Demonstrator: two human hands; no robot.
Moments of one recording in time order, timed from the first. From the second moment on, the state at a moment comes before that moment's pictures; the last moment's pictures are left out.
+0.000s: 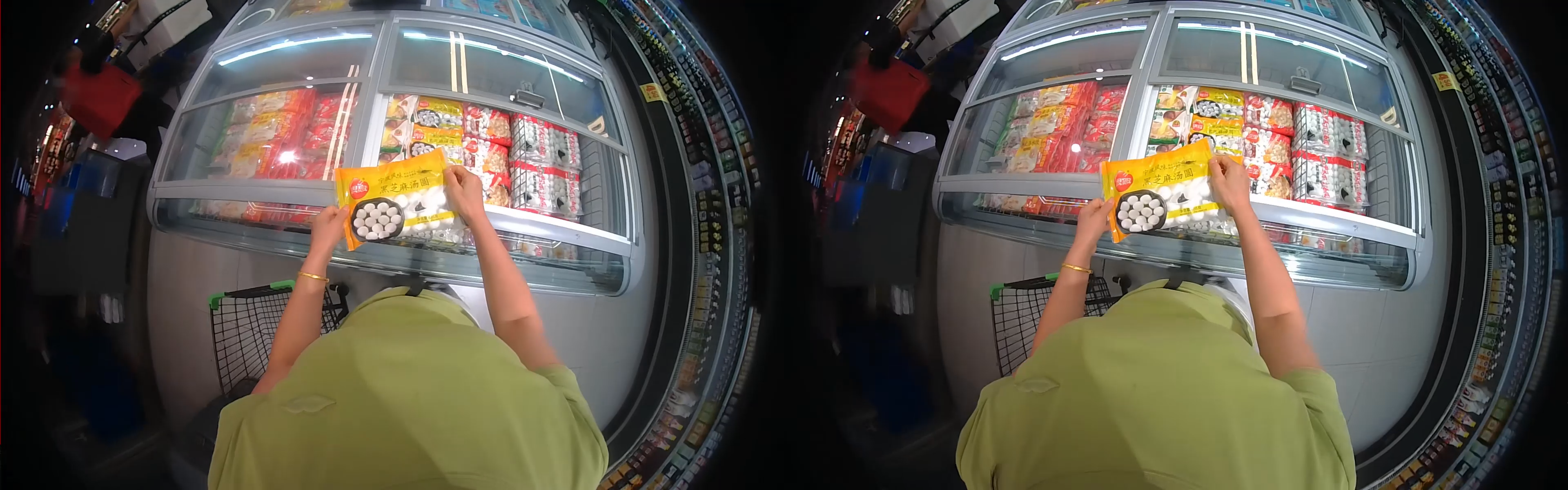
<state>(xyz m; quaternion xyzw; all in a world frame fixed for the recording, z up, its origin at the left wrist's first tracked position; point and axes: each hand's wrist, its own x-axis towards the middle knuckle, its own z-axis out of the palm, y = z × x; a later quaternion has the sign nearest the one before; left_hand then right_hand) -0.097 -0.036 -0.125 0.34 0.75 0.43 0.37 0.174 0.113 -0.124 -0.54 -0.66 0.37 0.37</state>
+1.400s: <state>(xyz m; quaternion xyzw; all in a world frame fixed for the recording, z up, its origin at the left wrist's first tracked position) -0.111 0.026 -0.110 0.23 0.72 0.54 0.36 0.174 0.129 -0.128 -0.52 -0.54 0.56 0.36</state>
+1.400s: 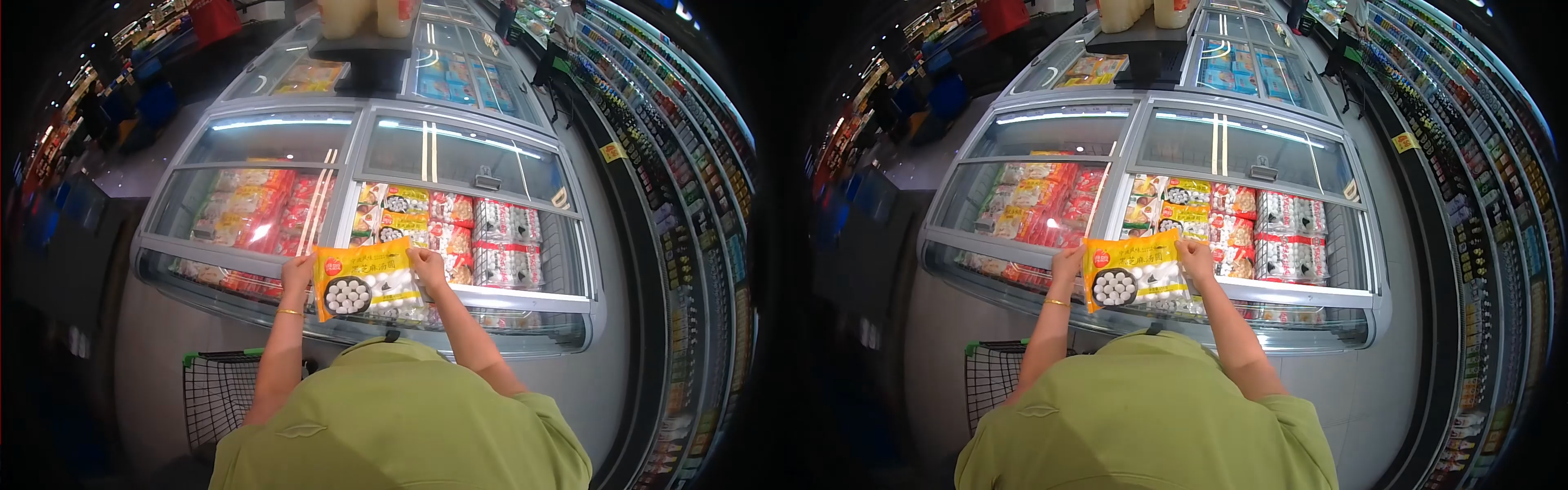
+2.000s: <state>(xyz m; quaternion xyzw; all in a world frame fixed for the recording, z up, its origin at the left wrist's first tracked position) -0.095 -0.021 -0.124 0.26 0.70 0.58 0.32 0.226 0.117 -0.100 -0.50 -0.58 0.59 0.25</state>
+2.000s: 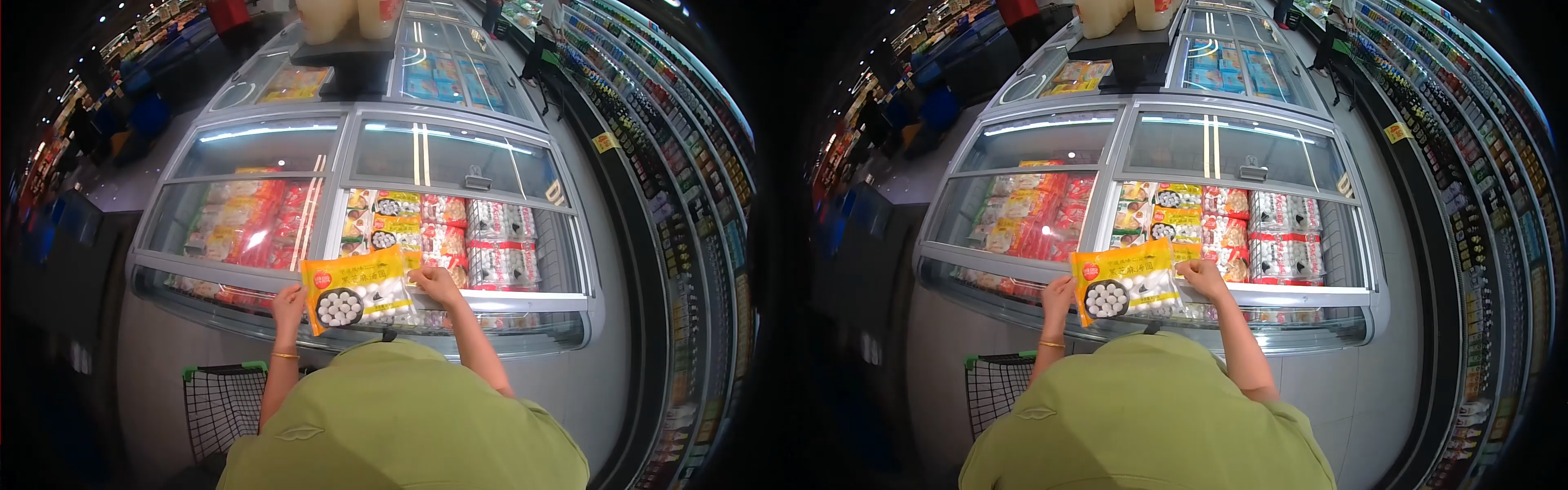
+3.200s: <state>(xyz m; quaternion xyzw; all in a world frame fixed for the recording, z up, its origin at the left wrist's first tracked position) -0.063 -0.076 -0.102 0.35 0.72 0.39 0.45 0.233 0.095 -0.068 -0.46 -0.63 0.61 0.15</state>
